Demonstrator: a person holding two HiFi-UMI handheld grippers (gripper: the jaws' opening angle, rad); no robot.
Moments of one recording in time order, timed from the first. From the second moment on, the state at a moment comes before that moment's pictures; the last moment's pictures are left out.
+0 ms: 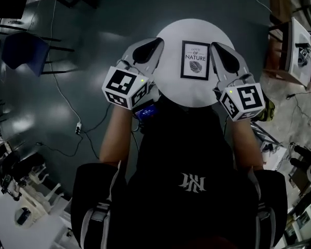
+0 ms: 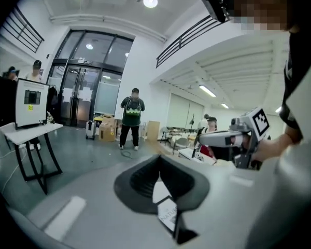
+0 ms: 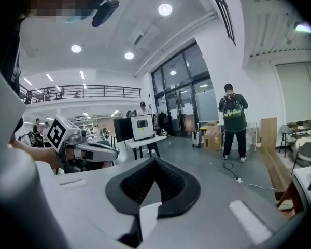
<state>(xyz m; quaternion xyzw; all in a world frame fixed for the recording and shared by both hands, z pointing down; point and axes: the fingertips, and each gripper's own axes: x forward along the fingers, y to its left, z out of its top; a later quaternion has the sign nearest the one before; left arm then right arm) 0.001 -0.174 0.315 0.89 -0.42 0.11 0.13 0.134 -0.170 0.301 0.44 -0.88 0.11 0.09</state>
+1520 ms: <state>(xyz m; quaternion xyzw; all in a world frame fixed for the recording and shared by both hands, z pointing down) -0.002 0.116 0.285 0.96 -0.23 0.09 0.12 0.117 0.134 0.245 0.43 -0.89 0.12 -0.02</state>
